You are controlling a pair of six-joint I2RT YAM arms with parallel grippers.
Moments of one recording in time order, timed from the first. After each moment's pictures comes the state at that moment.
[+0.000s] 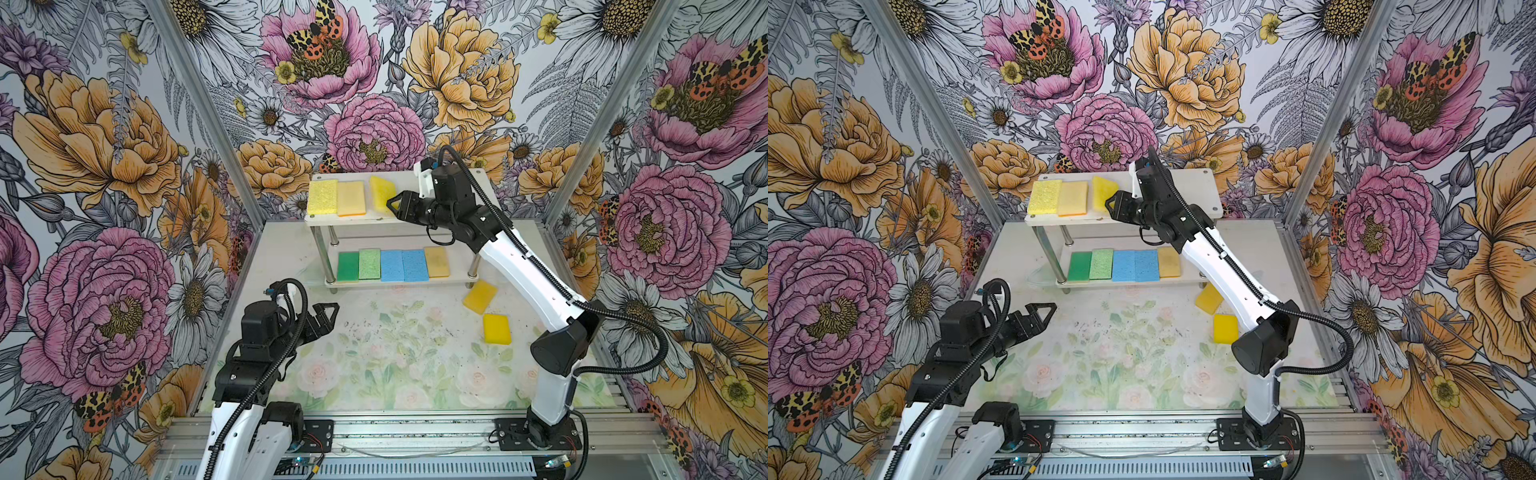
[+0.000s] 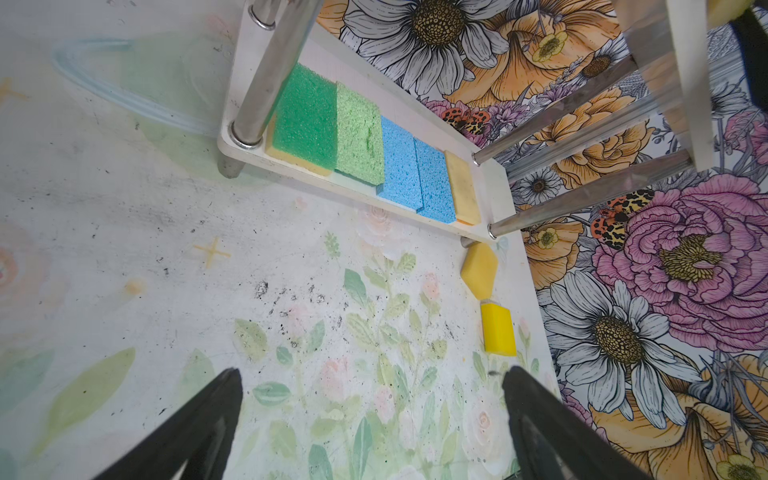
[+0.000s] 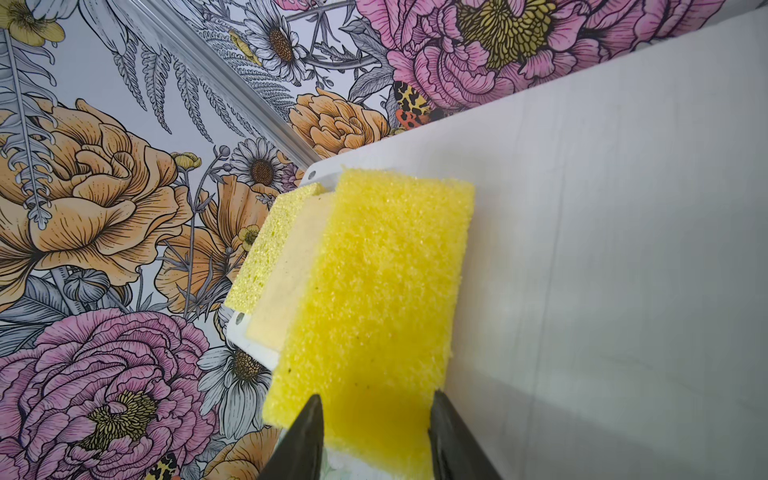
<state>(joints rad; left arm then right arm) -0.08 0.56 0.69 -0.68 0.37 -0.58 0.63 1.88 2.15 -0.65 -0.18 0.62</state>
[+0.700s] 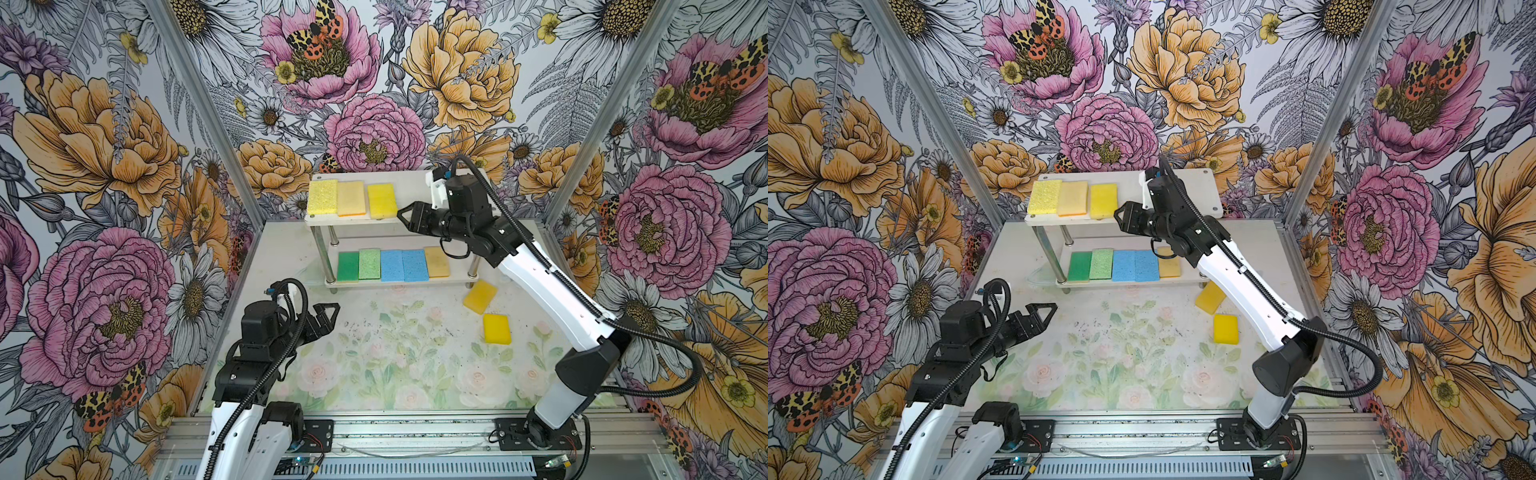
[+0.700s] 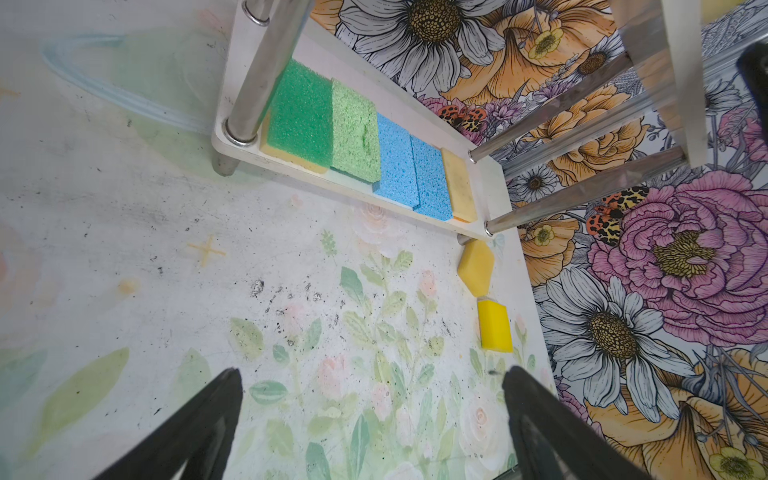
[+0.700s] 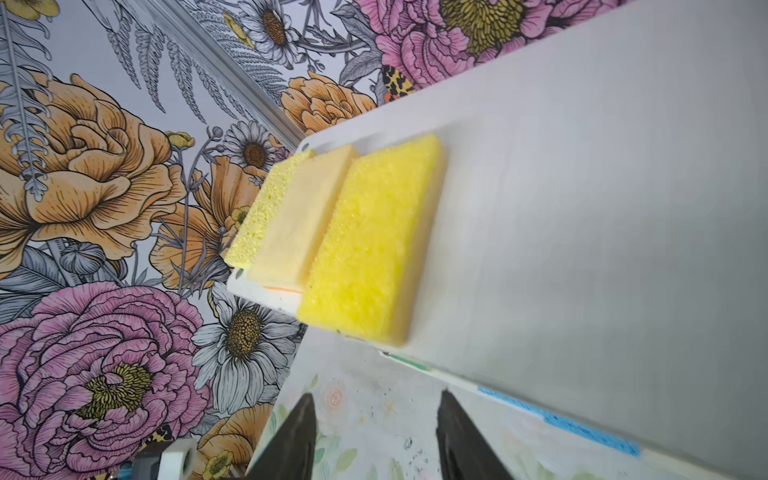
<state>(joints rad) -0.08 0.56 0.69 -0.68 0.39 -0.58 0.62 1.61 1.83 -0.65 -0.13 0.60</state>
